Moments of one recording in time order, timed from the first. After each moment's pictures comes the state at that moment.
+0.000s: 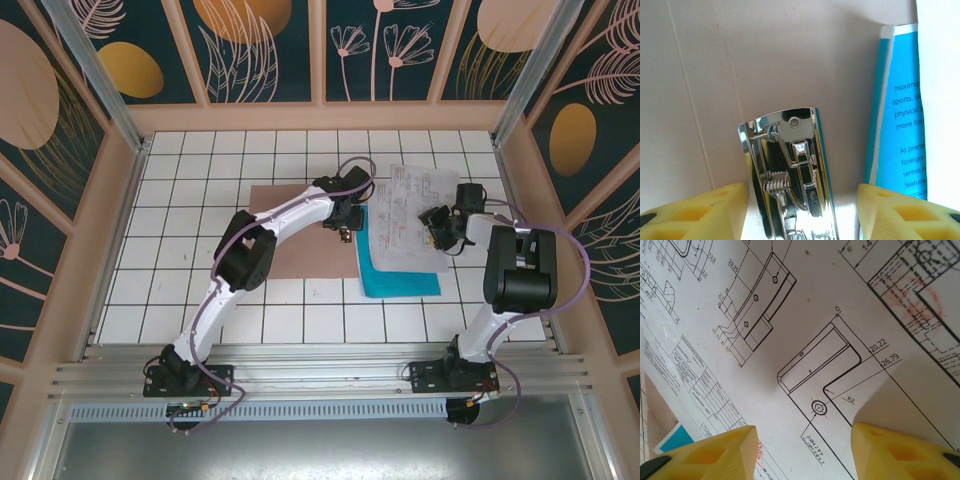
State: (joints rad) left arm -0.76 2.46 2.13 -0.86 -0.10 -0.64; right arm -0.08 1.73 0.91 -0.23 -0.35 0.92
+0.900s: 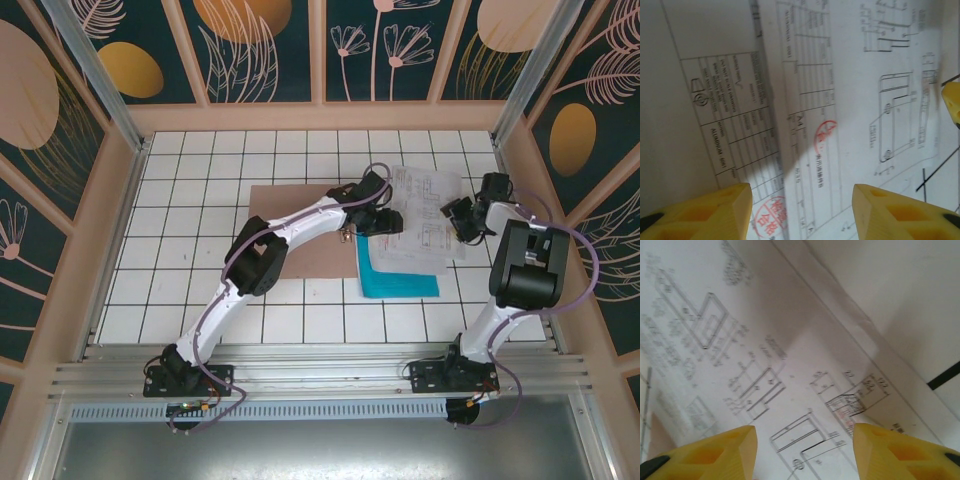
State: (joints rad) left arm -0.83 2.52 2.14 -0.55 0.30 -0.78; right arm -0.22 1.78 1.06 -0.38 -0.33 0.77
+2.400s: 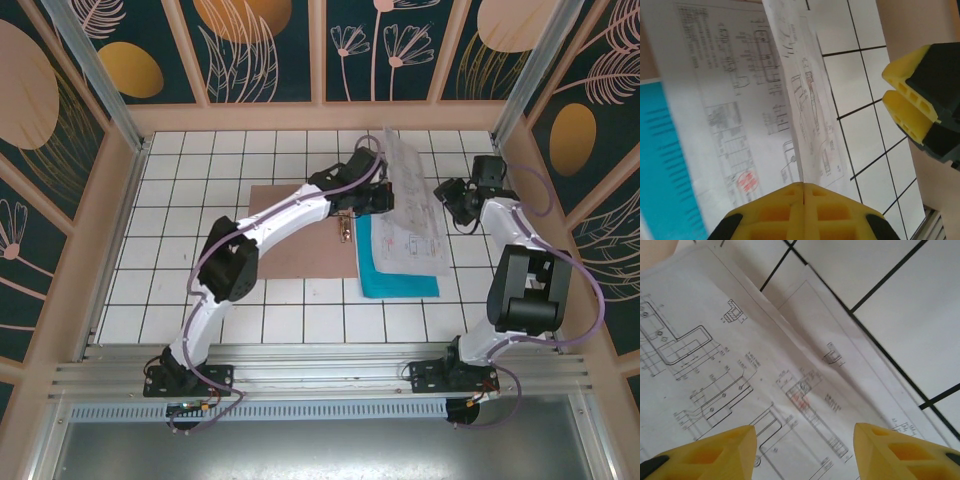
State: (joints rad) left arm -0.81 2.24 2.02 -0.54 0.23 -0.76; right arm -0.10 1.59 1.11 -0.43 -0.23 0.74
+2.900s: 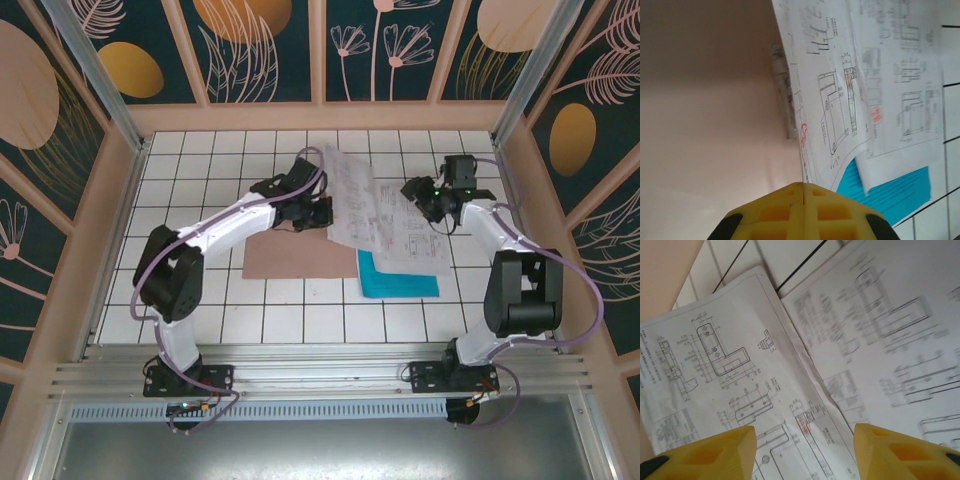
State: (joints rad) left arm -0.66 1.84 1.45 -0.58 0.19 -0.68; right arm 0.09 1.58 1.08 -0.36 -0.38 0.76
